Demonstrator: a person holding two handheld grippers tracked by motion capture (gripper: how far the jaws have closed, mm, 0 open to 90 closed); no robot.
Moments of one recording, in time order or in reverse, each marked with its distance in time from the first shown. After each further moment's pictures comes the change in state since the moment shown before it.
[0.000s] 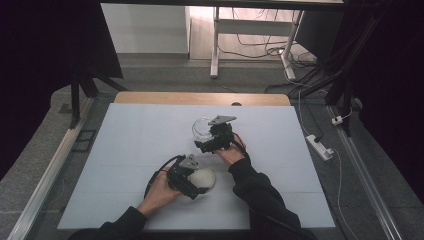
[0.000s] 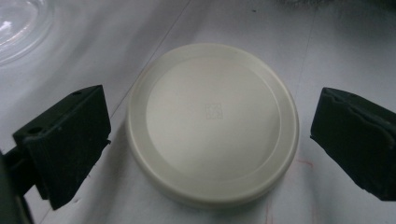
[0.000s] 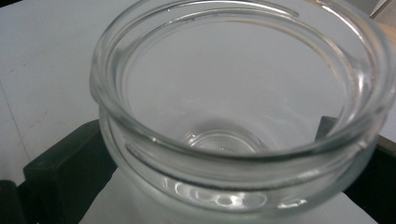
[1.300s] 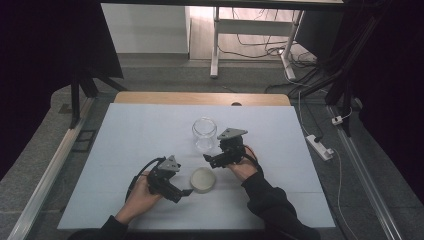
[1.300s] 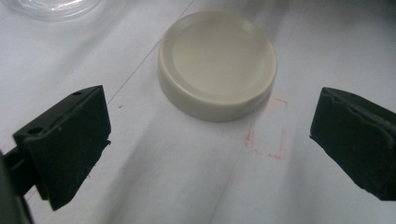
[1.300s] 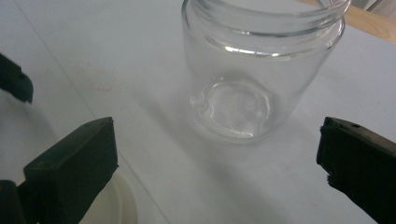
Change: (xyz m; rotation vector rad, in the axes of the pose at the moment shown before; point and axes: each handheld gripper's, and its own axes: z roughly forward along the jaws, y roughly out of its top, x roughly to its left) left arm -0.006 -0.026 -0.054 -0.009 0.047 -0.064; right arm 0.025 -0.027 -0.055 0.021 -0.029 -0.048
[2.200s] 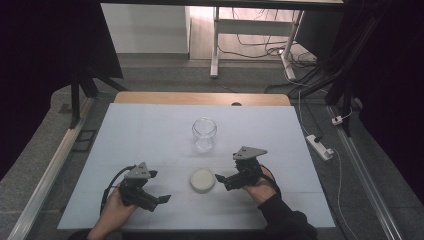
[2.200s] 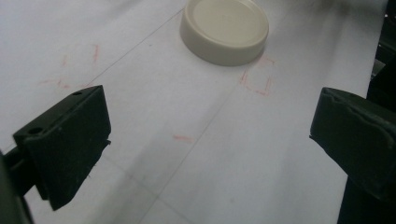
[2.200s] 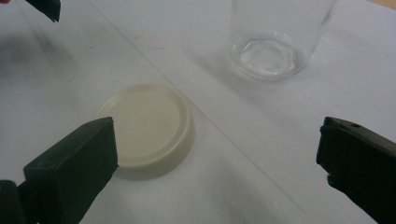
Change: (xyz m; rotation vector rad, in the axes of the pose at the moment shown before) left arm -0.003 -0.051 -0.056 -0.073 0.027 -0.118; right arm 0.022 -0.042 -0.063 -0.015 0.068 0.016
